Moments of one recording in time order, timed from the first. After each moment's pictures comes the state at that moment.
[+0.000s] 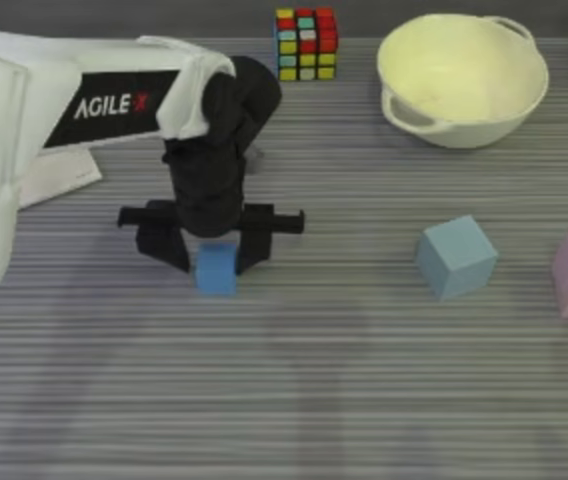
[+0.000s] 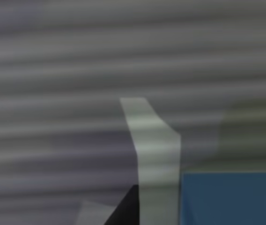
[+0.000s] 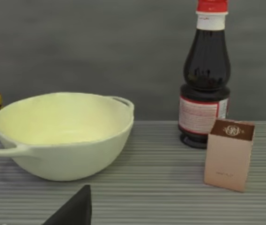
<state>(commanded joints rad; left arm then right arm) -0.51 2.30 1.63 -0.91 0.00 -0.42 0.00 0.00 0.00 0.00 0.00 0.00</state>
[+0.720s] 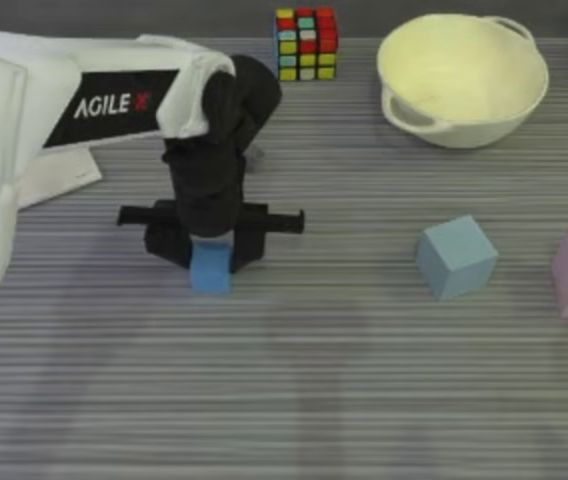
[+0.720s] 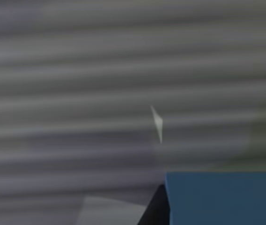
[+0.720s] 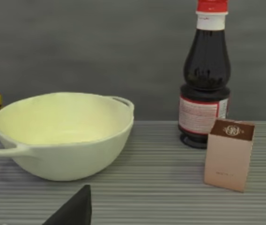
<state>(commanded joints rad) -0.51 2.26 1.64 -0.93 -0.01 -0.41 0.00 0.00 0.00 0.00 0.00 0.00</state>
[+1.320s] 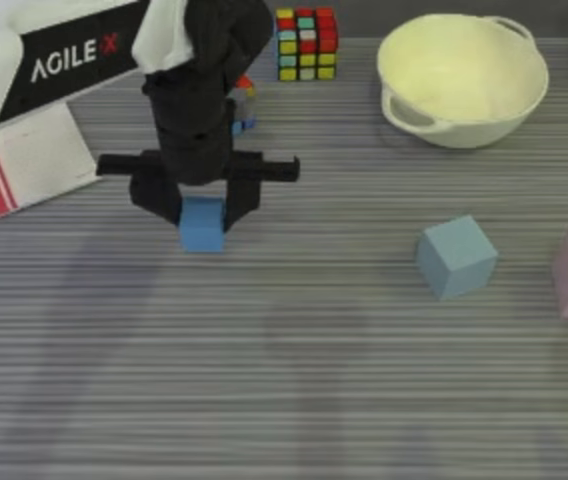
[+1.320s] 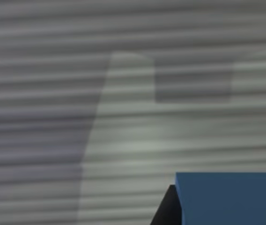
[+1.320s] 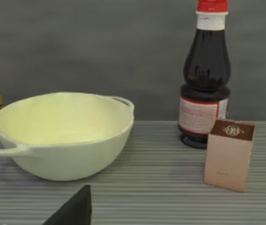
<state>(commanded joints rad) -0.49 2.18 1.81 -1.16 -0.01 -0.41 0.00 0.00 0.00 0.00 0.00 0.00</state>
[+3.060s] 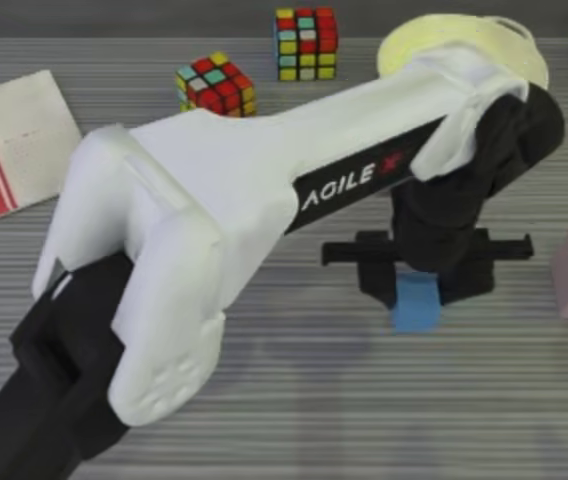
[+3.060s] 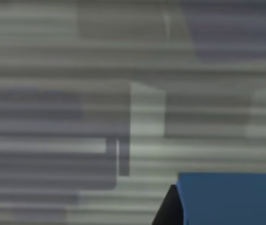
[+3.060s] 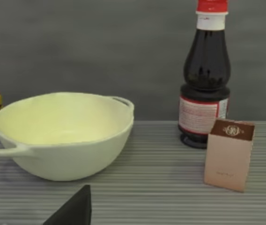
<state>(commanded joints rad) -0.92 2.52 2.30 -1.34 -0.02 -0.91 0.00 0.00 0.00 0.00 0.00 0.00</state>
